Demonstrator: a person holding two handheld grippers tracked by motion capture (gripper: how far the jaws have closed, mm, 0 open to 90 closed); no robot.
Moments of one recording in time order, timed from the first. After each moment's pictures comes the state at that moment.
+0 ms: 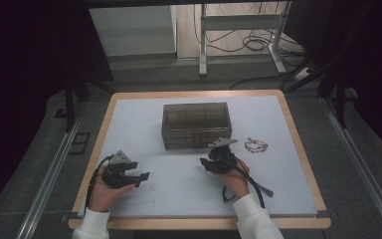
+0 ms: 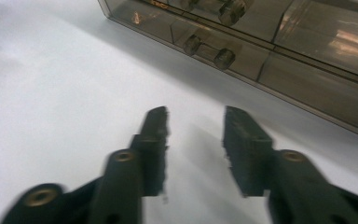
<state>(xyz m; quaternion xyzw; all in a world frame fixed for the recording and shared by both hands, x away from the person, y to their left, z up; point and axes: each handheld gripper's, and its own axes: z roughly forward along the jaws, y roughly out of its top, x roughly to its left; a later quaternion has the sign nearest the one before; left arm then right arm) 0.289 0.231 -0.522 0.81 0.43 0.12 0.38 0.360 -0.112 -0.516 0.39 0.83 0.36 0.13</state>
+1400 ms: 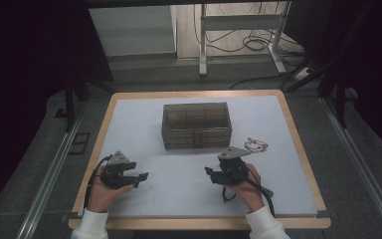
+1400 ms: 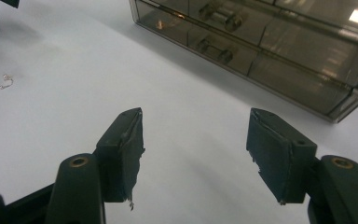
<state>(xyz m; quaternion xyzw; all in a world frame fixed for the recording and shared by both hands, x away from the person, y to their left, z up) 0.287 0.234 -0.521 0.81 0.44 0.12 0.38 0.317 -0.137 -0.492 0.35 0.84 0.39 0.17</state>
